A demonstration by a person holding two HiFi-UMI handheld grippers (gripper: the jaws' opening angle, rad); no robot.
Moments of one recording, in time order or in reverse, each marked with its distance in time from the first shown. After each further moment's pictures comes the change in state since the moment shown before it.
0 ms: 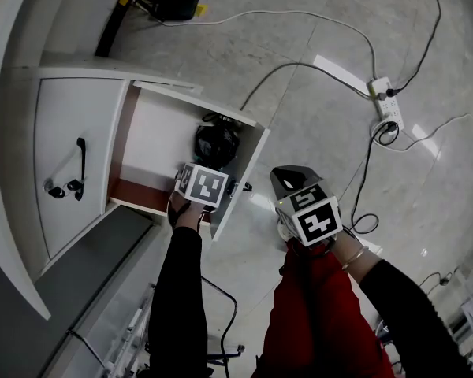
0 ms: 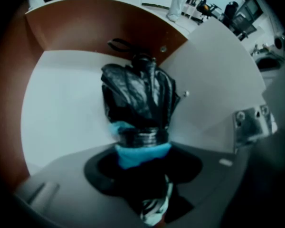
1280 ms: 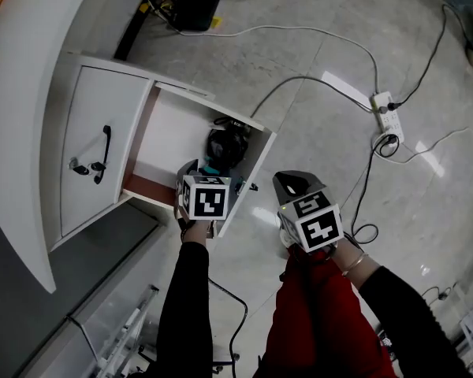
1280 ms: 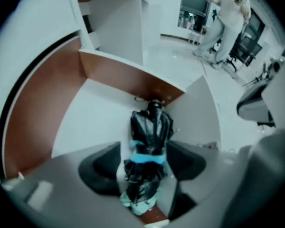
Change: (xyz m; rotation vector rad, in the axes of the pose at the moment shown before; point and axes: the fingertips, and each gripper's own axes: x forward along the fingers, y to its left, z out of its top) left arm -0.076 0.010 0.026 -0.184 -0.297 0.145; right arm -0.030 0.019 0.019 -0.018 -0.072 -0.004
